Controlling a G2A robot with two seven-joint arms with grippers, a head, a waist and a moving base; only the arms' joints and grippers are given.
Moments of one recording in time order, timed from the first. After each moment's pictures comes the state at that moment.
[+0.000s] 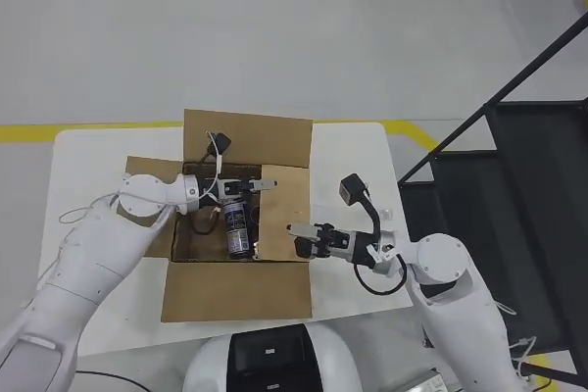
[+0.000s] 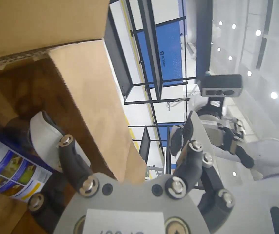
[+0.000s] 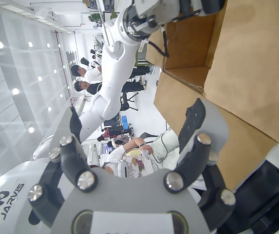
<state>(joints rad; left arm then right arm) 0.68 -1.13 -0.71 -1.12 -0.27 -0.31 -0.89 -1.53 -1.22 1.42 -2.00 0.14 0.14 1.01</state>
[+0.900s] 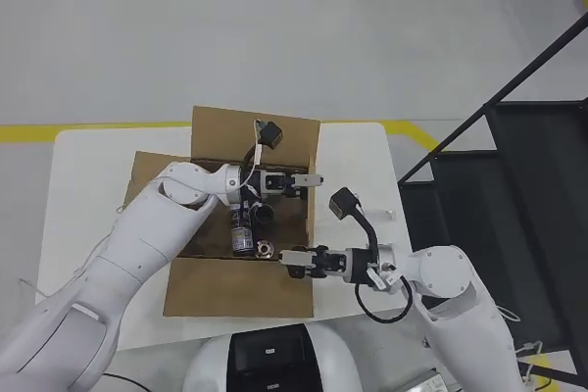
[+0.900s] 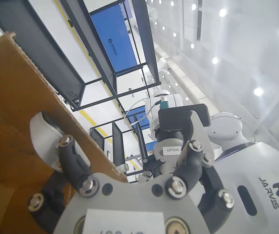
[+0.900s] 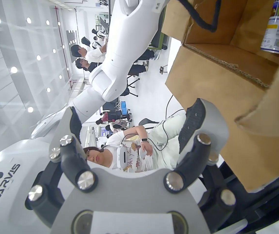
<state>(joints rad) 0.56 -1.33 -0.59 -0.98 -0.63 -0.53 -1.06 -1.59 -1.19 1.40 -2.12 0.17 0.10 1.05</state>
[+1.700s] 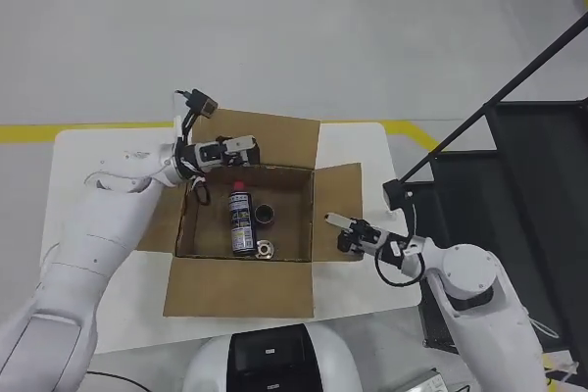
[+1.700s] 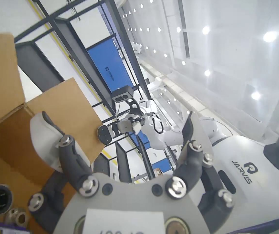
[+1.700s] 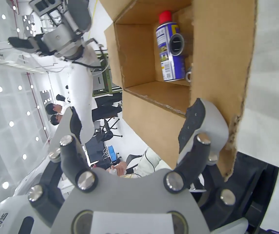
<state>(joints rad) 0.66 -1.21 -0.99 -1.01 -0.61 -0.59 -1.20 -1.65 -1.15 1.56 -2.03 0.04 0.27 0.87</state>
